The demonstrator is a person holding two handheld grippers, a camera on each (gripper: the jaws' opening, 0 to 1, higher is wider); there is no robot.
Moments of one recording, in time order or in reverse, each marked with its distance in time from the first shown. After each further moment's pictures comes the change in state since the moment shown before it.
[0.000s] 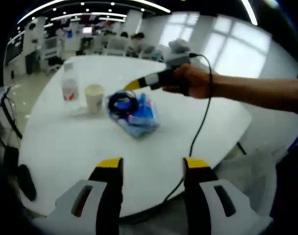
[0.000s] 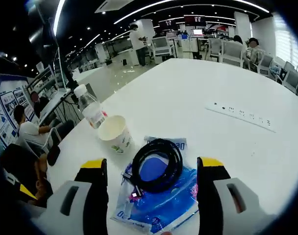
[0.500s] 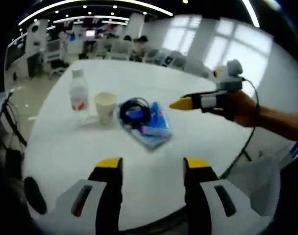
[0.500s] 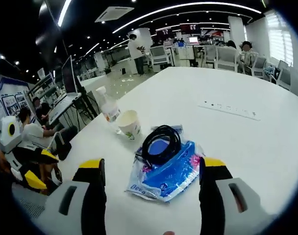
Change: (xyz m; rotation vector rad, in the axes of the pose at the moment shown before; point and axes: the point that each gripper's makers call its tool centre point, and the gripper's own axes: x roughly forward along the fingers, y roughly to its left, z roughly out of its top) left arm 0.005 0.031 0.021 -0.008 -0.024 0.014; right arm -0.071 0.016 -0.032 0.006 -0.073 -0.006
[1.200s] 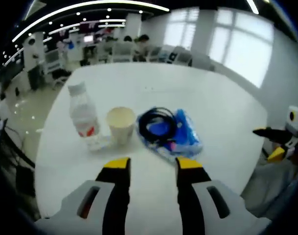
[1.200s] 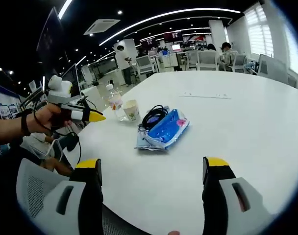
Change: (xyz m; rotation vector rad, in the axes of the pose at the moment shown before) left arm 0.056 0.052 0.038 0.116 0.025 0.061; right arm -0.131 0.024 -0.073 0.073 -0.115 -0.100
